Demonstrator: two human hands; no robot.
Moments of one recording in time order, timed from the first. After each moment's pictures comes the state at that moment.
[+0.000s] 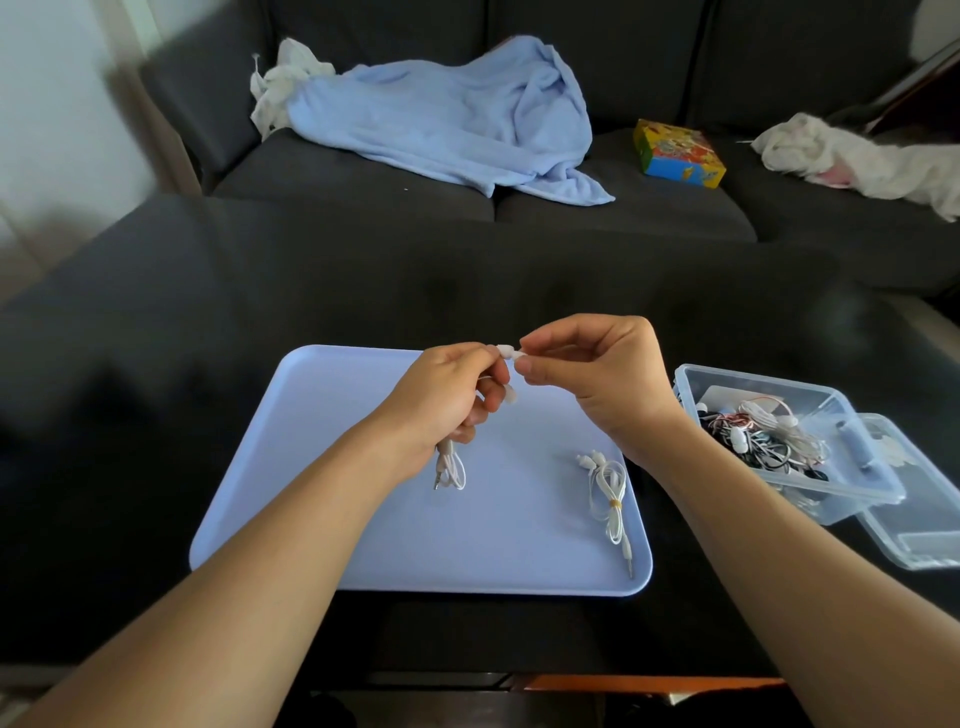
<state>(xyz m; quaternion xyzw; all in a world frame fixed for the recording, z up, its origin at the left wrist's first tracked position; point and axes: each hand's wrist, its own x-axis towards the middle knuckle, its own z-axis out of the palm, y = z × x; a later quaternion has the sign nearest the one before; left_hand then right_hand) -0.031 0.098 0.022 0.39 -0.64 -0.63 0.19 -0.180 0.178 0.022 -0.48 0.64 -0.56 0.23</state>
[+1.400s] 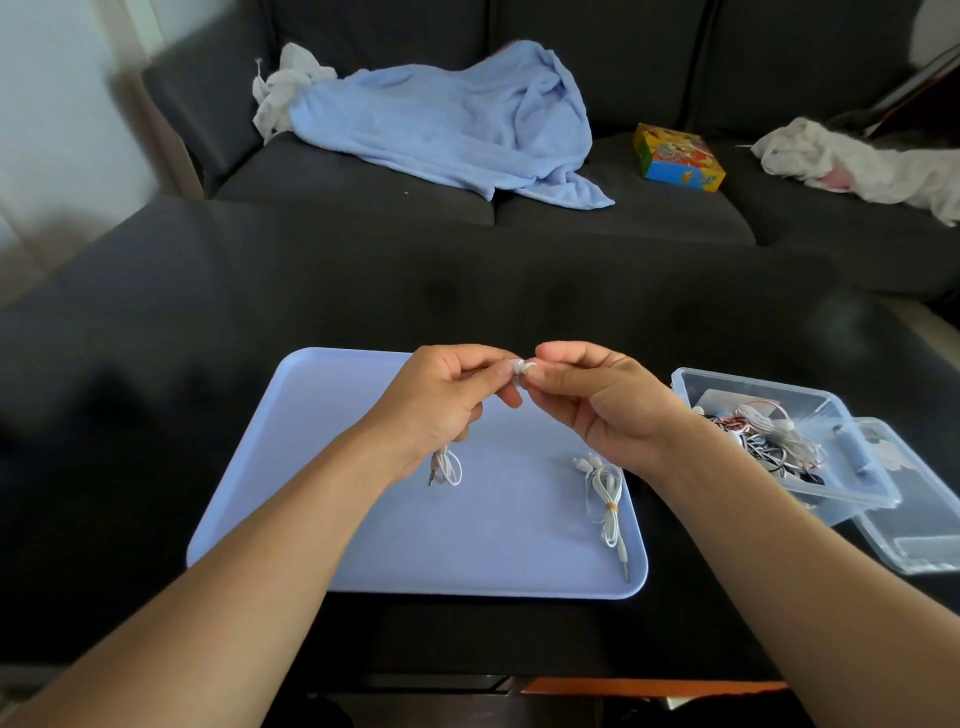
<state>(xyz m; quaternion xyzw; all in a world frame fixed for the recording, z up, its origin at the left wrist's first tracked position) -0.024 0.098 0.015 0.31 -0.70 -0.61 0.23 -0.183 0.186 0.024 -0.21 0.53 -0.63 0.53</state>
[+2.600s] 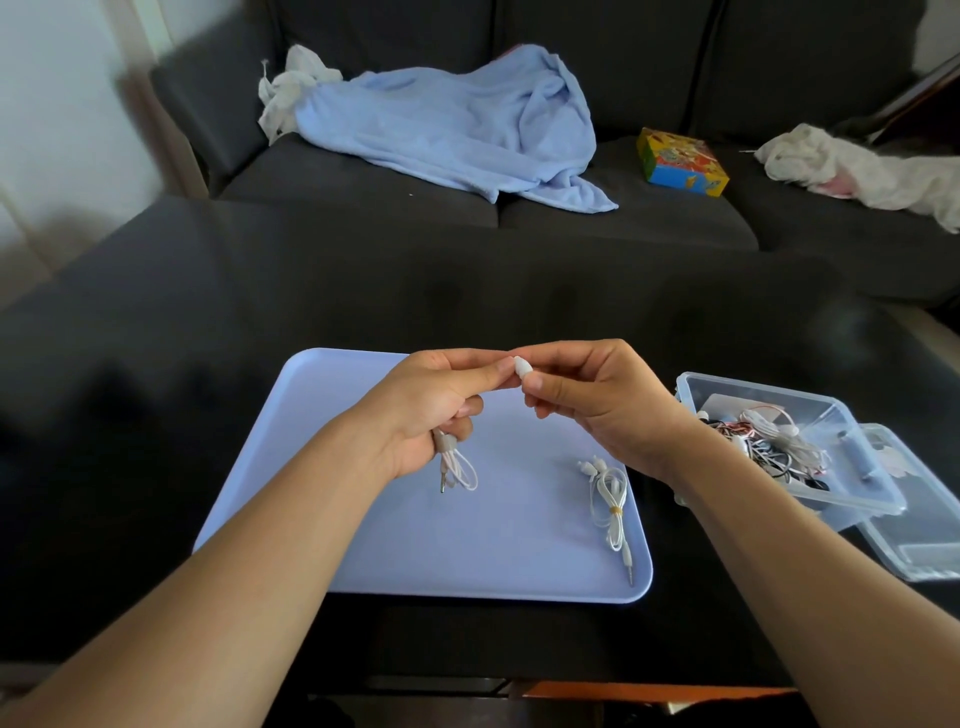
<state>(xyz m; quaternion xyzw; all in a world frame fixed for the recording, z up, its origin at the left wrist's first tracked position) -0.022 0.087 0.019 0.35 -0.54 -0.75 0.18 -0.186 0.185 0.025 -0.50 0.58 -0.50 0.40</state>
